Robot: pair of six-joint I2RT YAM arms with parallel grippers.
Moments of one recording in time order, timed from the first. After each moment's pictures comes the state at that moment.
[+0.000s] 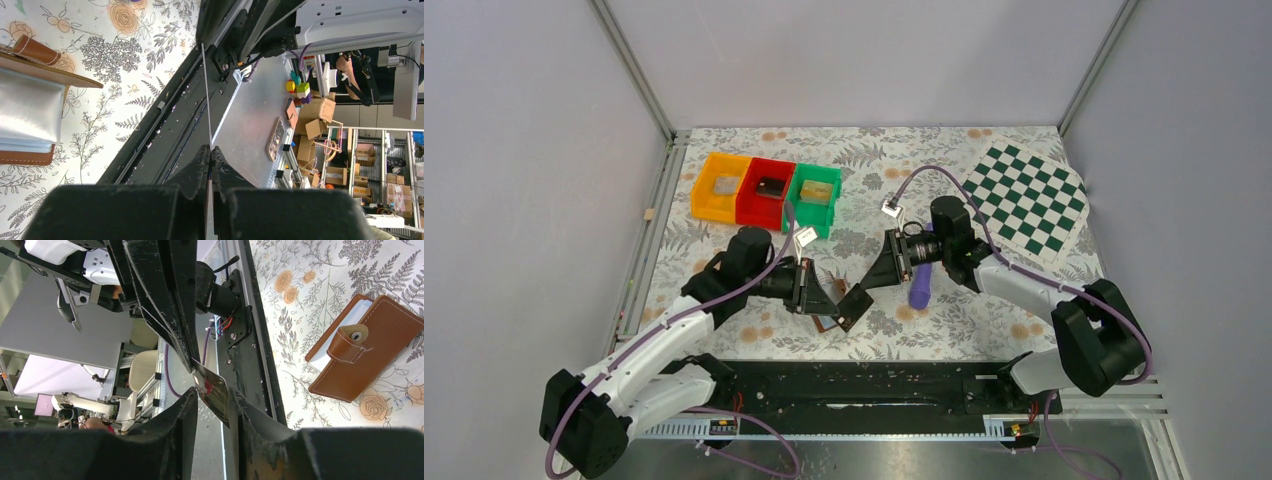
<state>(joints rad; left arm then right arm) -0.57 0.93 0.65 -0.32 0.83 -0.61 0.56 1.41 0.73 0.32 -1.14 0.67</state>
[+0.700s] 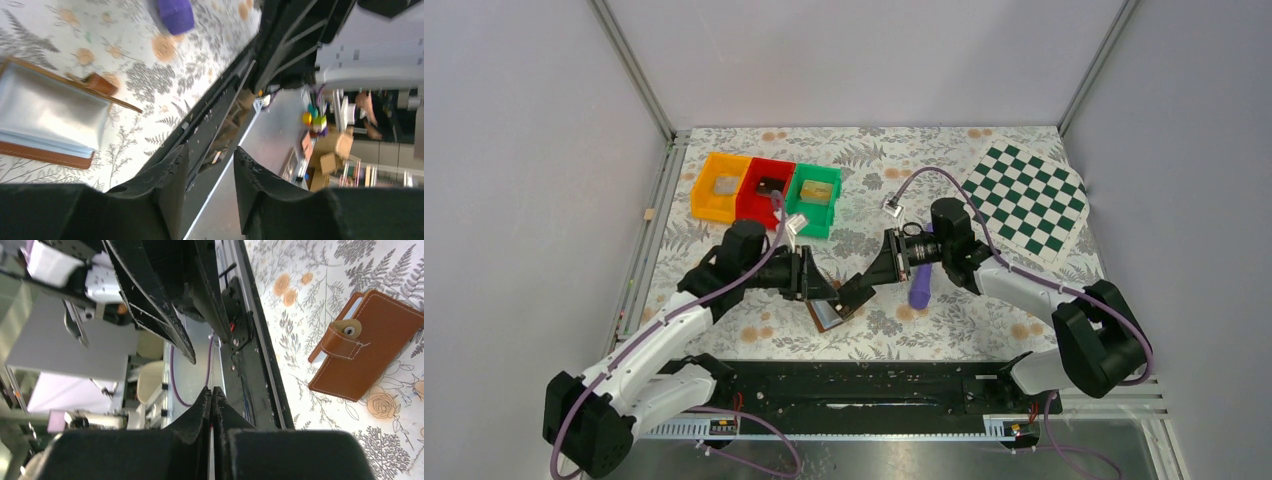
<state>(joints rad) -0.54 0.96 0.69 -0.34 0.75 -0.58 0.57 1.41 0.74 0.31 -1.13 0.70</state>
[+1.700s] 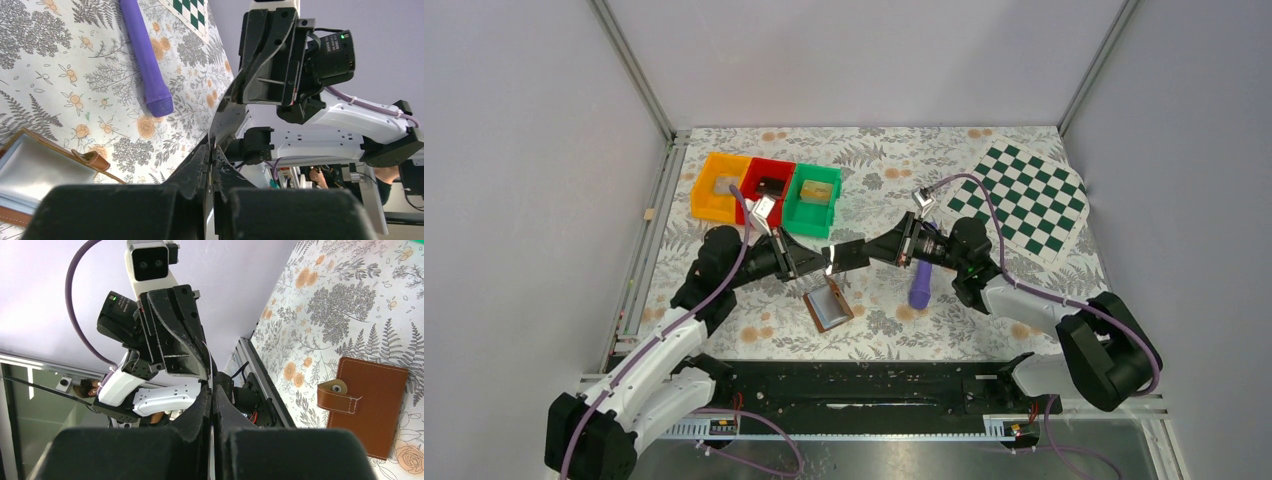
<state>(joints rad) -0.43 0.84 0.54 0.09 0.63 -0.92 0.57 1.33 0.54 0.83 -0.68 1.24</state>
